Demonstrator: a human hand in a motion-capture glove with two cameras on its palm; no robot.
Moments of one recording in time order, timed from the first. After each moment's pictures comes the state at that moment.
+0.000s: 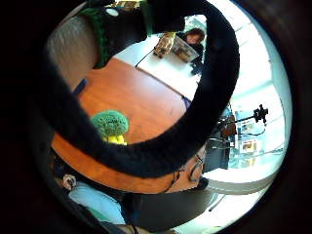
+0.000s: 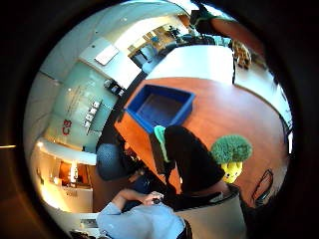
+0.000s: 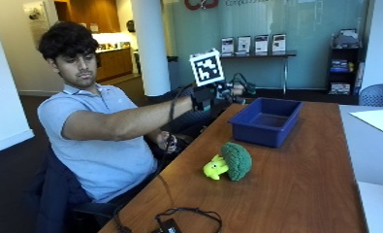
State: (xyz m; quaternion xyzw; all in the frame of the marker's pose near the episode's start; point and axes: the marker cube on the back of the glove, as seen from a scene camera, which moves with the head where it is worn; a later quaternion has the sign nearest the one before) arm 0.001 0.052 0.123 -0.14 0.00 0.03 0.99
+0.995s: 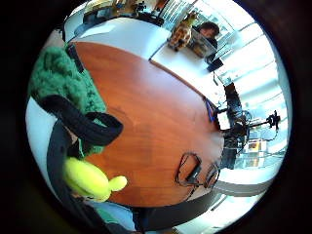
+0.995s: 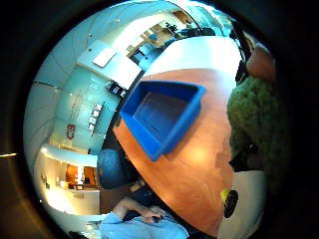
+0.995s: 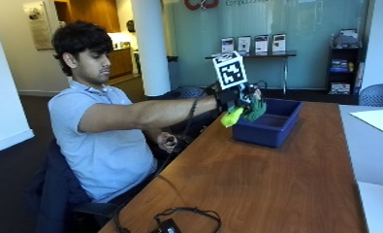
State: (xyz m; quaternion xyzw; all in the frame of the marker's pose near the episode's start) arm -0.054 -0.011 0.174 -0.11 -0.11 0.04 0.99
